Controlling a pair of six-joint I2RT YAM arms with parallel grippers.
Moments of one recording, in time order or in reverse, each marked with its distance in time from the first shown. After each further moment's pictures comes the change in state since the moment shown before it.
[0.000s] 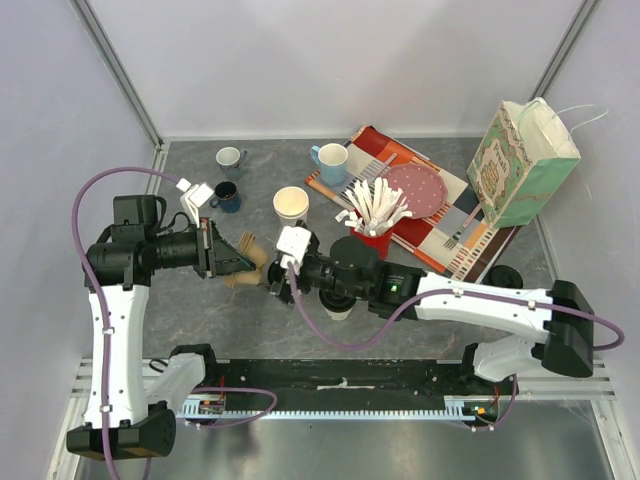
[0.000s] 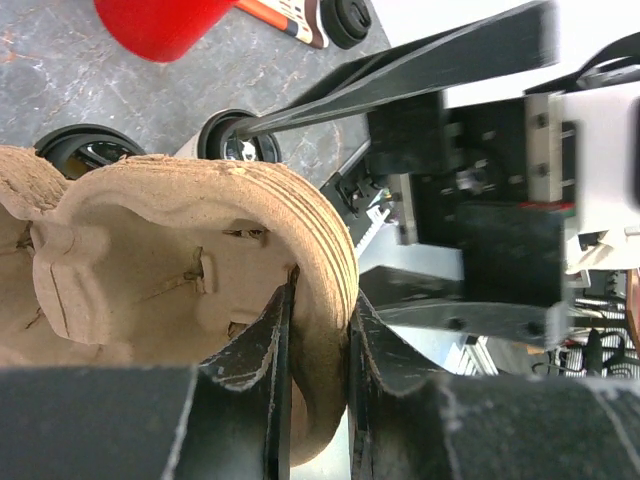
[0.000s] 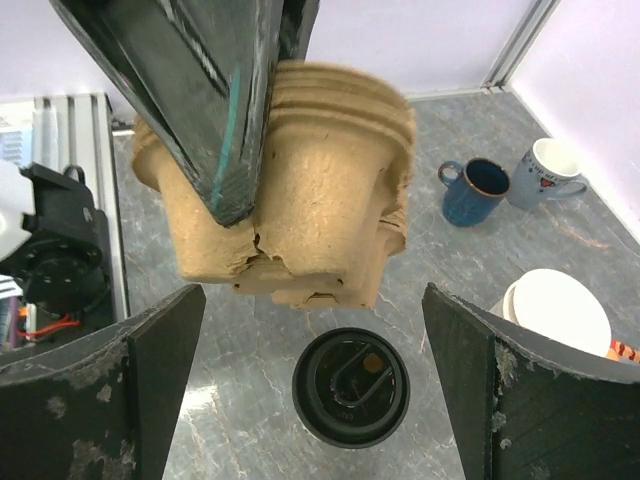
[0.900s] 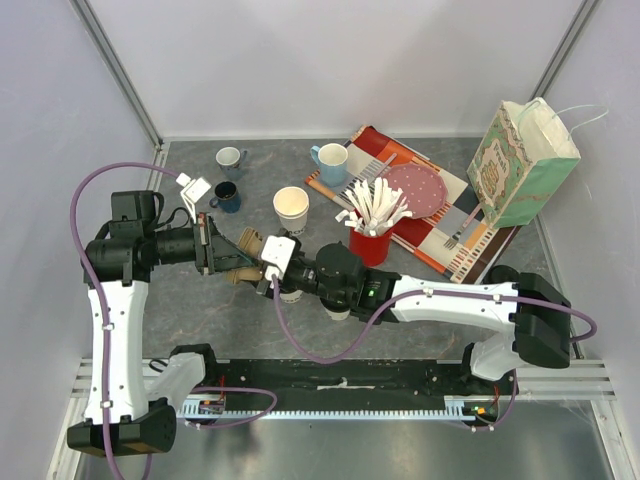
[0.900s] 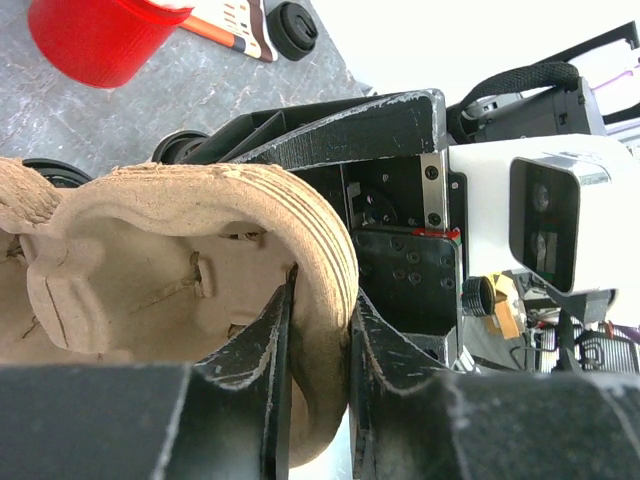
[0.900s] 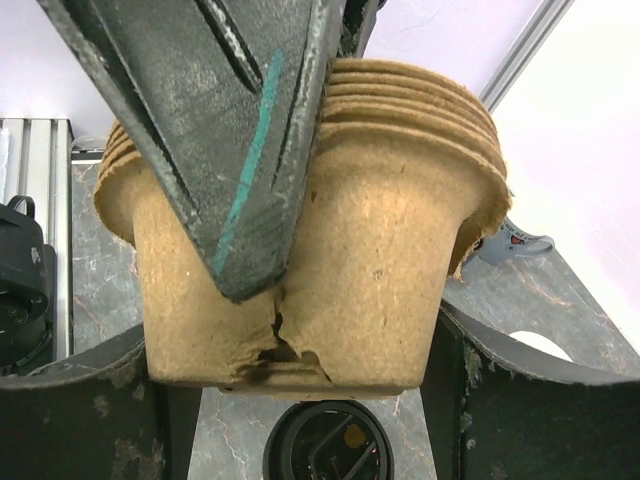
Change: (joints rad) left arm 0.006 0.021 0.028 0.010 0.126 -0.002; right arm 0.026 0.163 -0.001 0.249 0.037 -0.127
